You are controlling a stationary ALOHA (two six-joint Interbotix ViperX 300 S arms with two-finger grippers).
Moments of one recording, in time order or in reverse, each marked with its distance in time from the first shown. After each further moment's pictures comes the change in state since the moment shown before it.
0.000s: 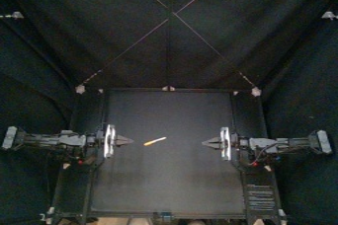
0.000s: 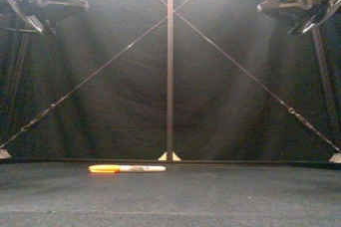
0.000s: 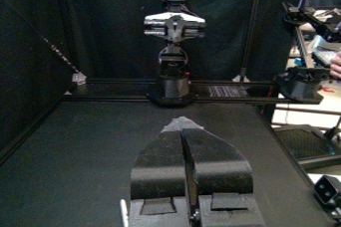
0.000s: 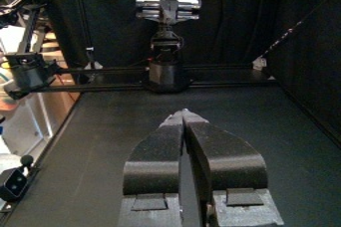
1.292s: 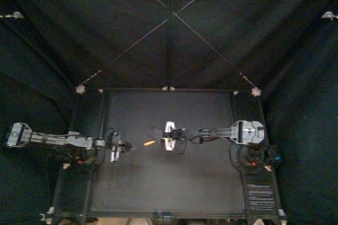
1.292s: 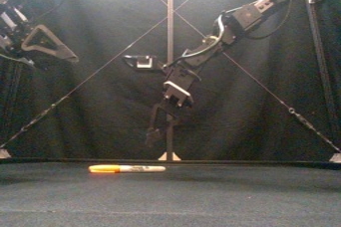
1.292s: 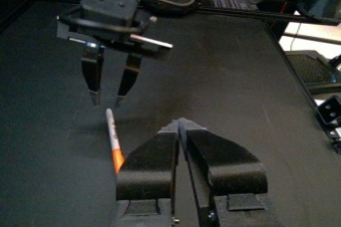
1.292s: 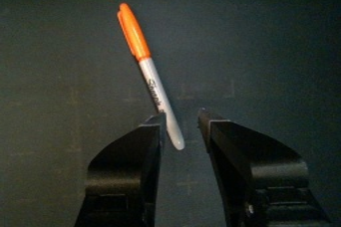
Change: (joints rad) left arm -0.025 0.161 0.084 -0.071 0.103 -0.002; right arm -0.172 1.281 -0.907 -0.216 0.627 0.000
